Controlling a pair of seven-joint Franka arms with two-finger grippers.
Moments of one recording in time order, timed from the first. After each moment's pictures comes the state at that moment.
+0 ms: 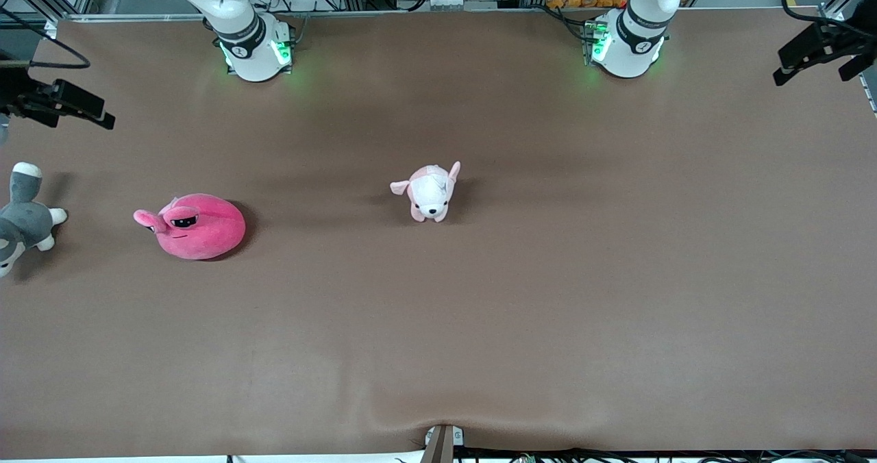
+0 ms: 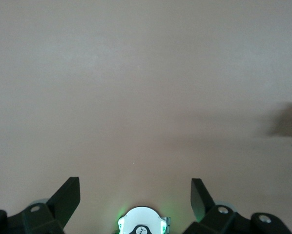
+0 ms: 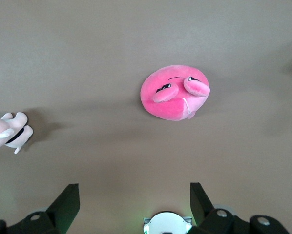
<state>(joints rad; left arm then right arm) 0.00 -0.22 -0.04 -1.66 0.03 1.44 -0.06 -0.04 -0.04 0.01 -1.53 0.08 1.37 0.05</state>
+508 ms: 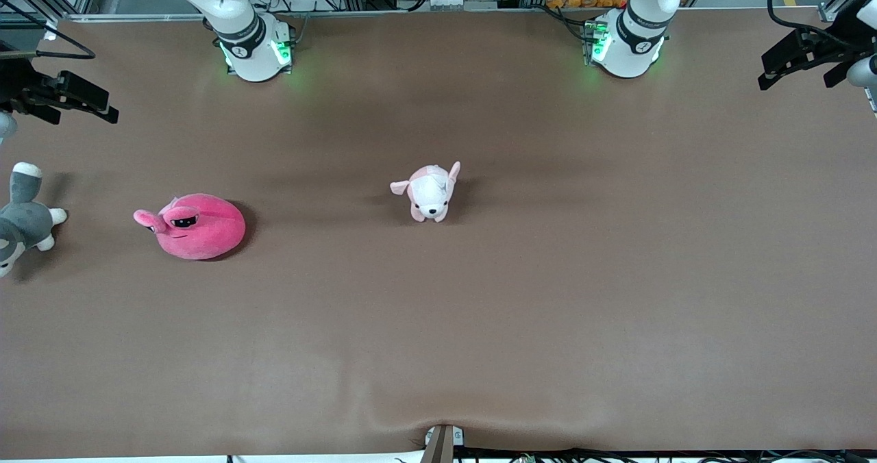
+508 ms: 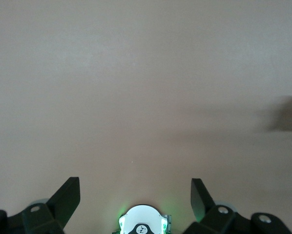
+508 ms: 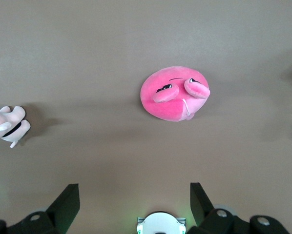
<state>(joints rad) 0.00 -0.20 -0.05 -1.66 0.03 1.44 -0.06 -0.03 -0.05 0.00 -1.53 0.06 1.37 0.01</state>
